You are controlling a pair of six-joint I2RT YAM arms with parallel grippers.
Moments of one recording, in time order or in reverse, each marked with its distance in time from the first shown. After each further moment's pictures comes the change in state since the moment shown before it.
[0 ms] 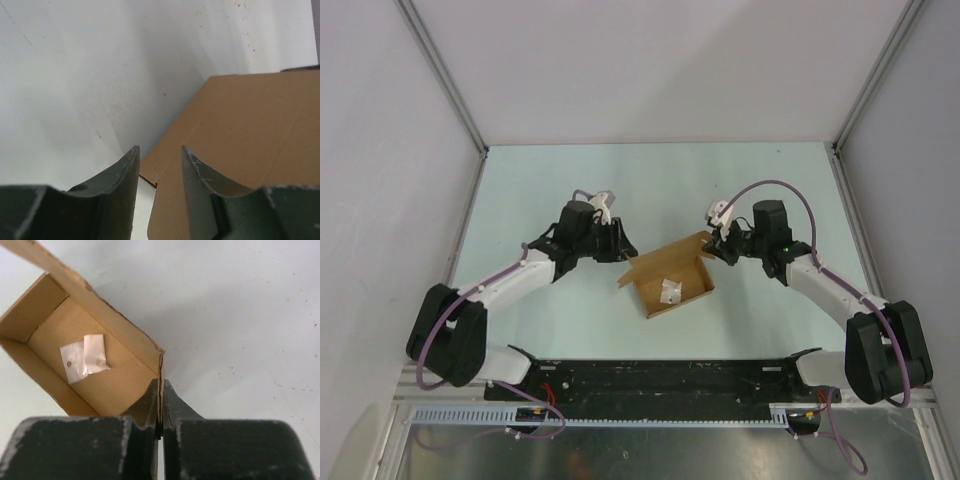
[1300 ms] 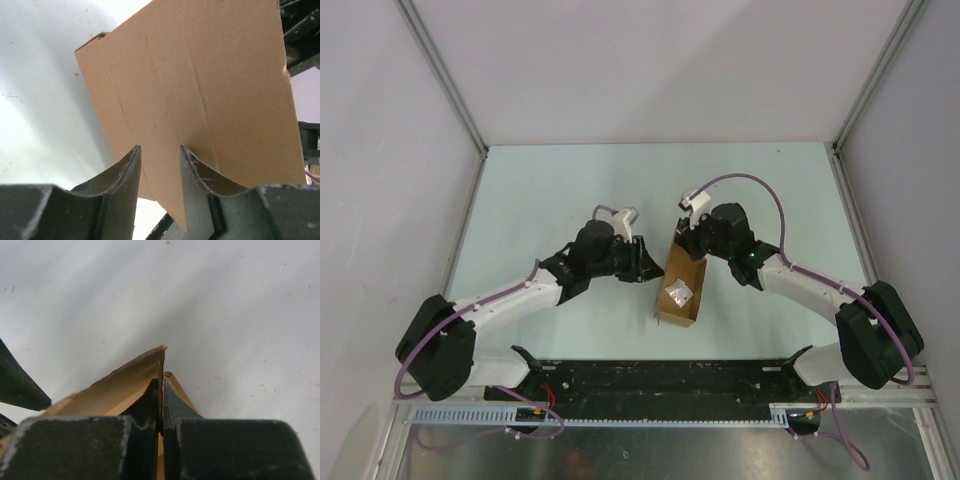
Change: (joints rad) left arm -0.231 -0.111 -0.093 0.119 -0.002 -0.135; right arm 0.285 0.097 0.063 0.210 0.473 0.515
